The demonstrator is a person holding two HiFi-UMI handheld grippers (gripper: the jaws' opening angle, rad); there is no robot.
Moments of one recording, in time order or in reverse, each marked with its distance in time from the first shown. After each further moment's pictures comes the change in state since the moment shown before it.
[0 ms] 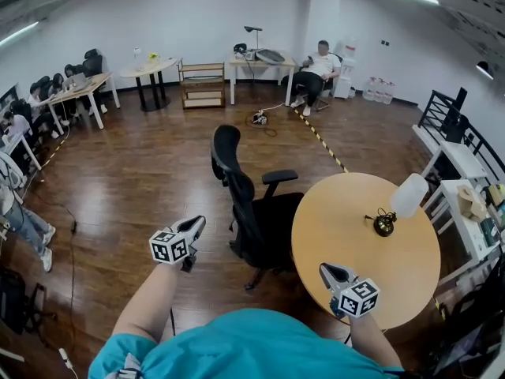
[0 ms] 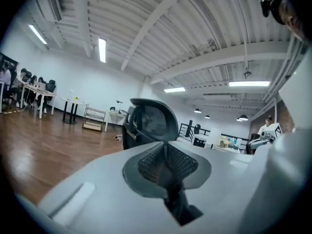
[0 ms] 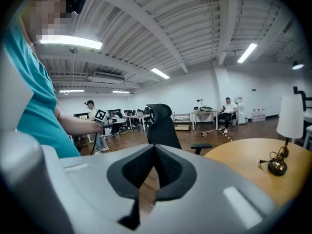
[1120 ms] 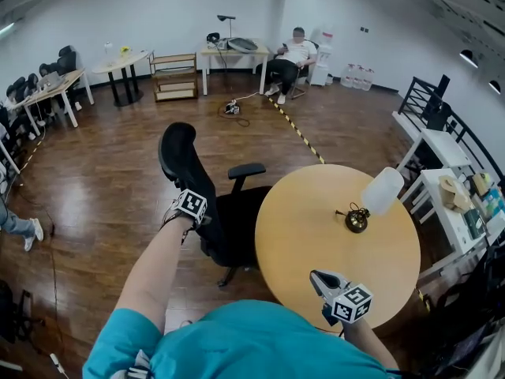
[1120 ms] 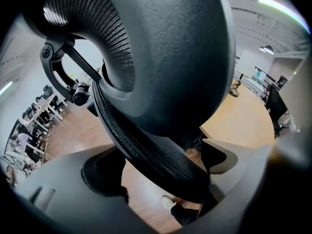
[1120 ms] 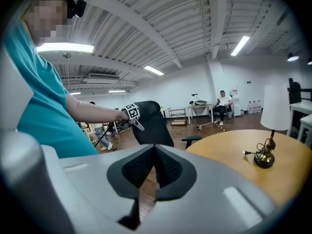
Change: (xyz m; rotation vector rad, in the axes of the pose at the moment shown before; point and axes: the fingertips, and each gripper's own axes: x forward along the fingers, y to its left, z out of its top) left arm 0.193 0.032 -0.149 0.215 0.934 0.258; right arm -0.059 -0.081 -0.025 0.047 0.043 0.002
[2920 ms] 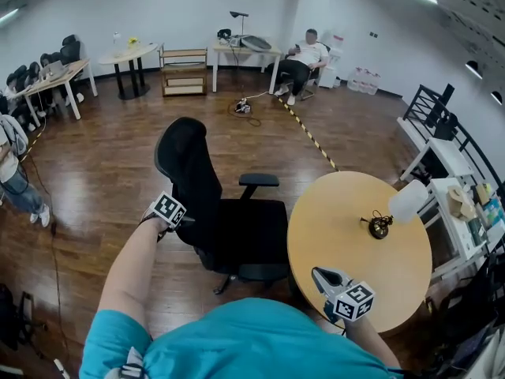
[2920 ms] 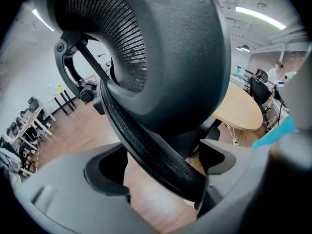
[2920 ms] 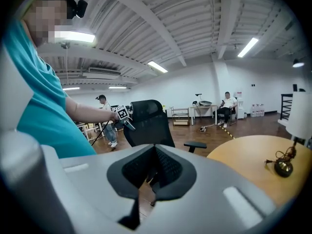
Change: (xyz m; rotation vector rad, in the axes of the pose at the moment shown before) left arm -0.059 0.170 -0.062 0.175 -0.132 -0.150; right arm 0.136 0.081 0.026 -0.041 0.029 -0.009
